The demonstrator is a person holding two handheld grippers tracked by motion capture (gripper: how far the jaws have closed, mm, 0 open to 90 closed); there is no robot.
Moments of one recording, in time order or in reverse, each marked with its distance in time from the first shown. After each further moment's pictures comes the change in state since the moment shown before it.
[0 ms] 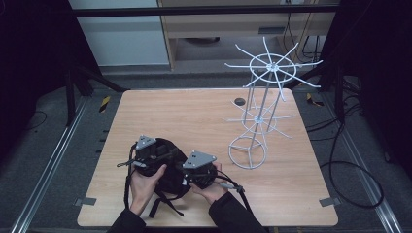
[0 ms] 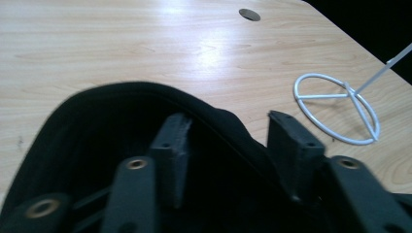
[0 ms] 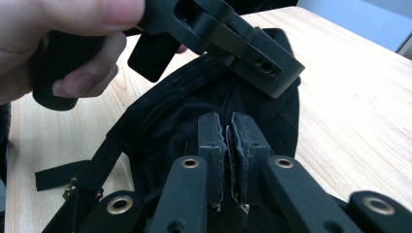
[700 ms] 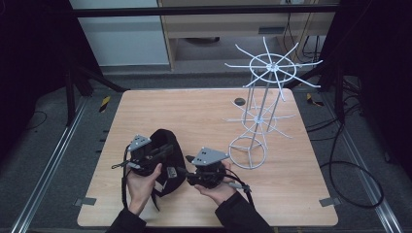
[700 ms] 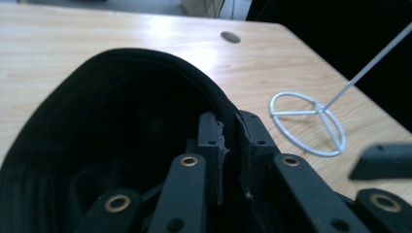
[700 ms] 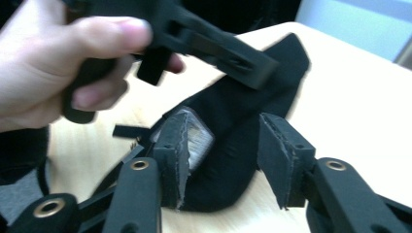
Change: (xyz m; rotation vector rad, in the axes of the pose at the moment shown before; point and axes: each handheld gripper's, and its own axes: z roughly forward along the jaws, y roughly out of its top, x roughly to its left) left arm -0.003 0.007 -0.020 -0.077 -0.062 -0.019; right arm -0.007 0.012 -0.037 -0.054 0.007 0.062
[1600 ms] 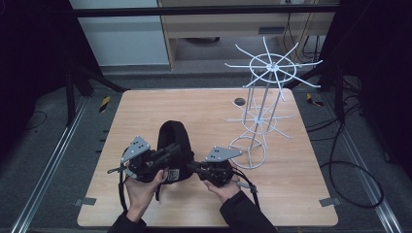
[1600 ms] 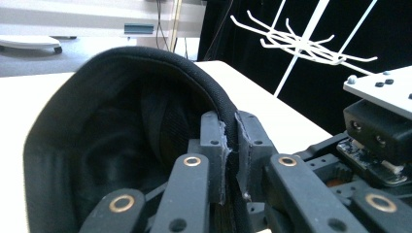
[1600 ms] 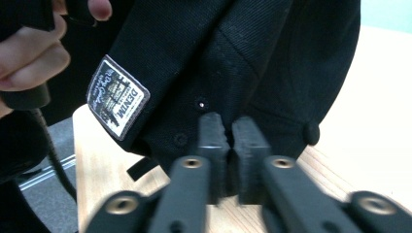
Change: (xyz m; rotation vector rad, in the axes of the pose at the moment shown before) left arm -0.039 0.014 -0.034 -0.140 -0.167 0.124; right arm -0.021 -0.025 -0.001 -0.067 0.118 0.157
